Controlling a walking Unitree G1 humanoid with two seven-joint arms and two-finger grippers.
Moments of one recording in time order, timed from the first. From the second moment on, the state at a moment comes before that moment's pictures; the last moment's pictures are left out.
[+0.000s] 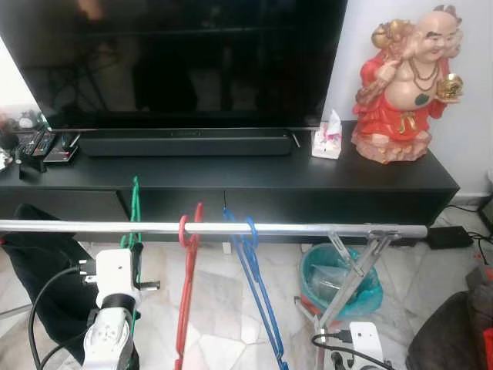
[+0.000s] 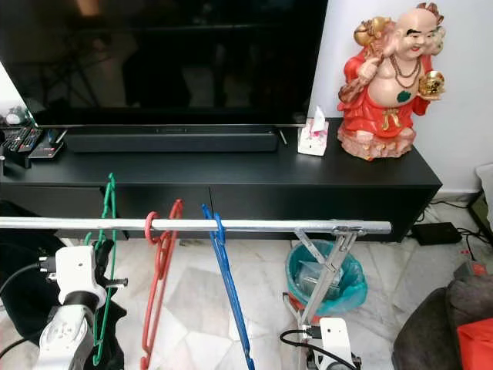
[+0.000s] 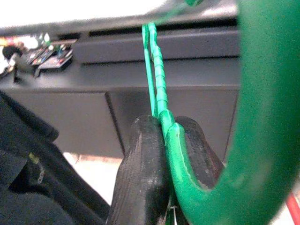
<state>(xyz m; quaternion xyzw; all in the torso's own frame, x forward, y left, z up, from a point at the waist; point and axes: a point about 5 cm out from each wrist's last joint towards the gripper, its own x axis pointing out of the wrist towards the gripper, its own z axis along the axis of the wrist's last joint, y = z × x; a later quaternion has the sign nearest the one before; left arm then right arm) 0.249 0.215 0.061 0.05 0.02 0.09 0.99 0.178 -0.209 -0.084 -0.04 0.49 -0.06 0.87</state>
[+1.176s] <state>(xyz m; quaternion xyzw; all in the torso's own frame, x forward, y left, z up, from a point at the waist) 0.283 0.221 0.062 0.00 0.06 0.11 0.99 0.178 -0.209 -0.084 -0.04 0.49 -0.06 0.87</state>
